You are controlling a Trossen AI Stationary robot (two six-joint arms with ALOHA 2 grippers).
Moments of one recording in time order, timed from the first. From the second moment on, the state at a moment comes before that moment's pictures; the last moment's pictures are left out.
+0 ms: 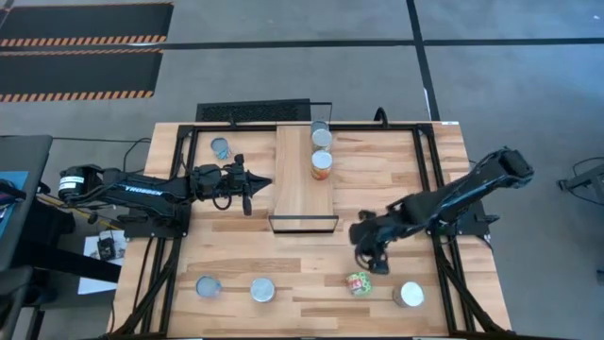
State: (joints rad) left arm 0.19 1.09 0.30 0.64 -0.04 -0.06; right arm 0.38 1.37 0.99 -0.62 -0.09 0.42
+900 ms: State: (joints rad) left arm 0.19 1.10 0.30 0.64 -0.04 -0.06; right arm 0.31 1.69 0.99 -0.57 -0.60 0.39
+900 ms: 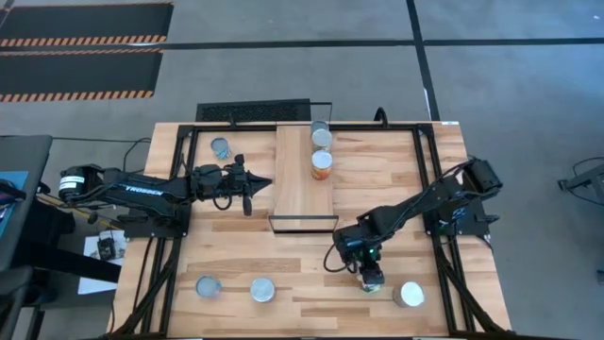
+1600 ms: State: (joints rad) left arm 0.19 1.10 0.30 0.64 -0.04 -0.05; right arm 0.36 1.63 1.09 -0.72 -0.38 0.34
